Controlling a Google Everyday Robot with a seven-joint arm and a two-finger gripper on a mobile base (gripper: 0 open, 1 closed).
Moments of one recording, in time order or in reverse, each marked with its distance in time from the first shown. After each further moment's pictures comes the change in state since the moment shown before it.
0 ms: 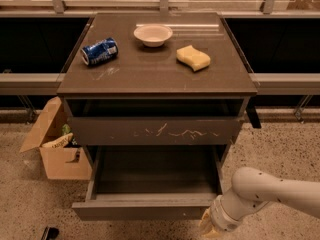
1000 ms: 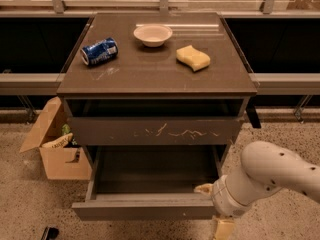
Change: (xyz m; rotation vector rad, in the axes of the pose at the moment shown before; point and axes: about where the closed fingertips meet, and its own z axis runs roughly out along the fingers) arm -0.083 0.021 -0.119 0.103 0.012 -0.045
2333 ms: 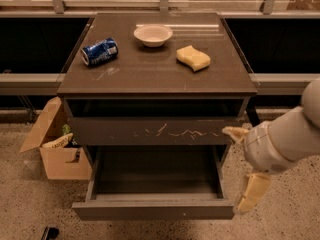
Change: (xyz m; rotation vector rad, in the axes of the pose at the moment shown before) arm -0.043 -0.034 -0.182 0.244 0.001 0.073
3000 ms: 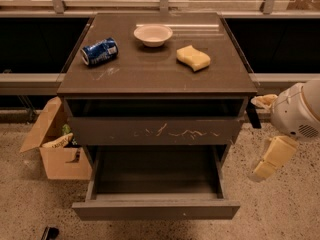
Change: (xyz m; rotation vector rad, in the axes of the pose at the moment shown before) arm -0.004 -0.040 -0.076 0.096 0.023 0.186
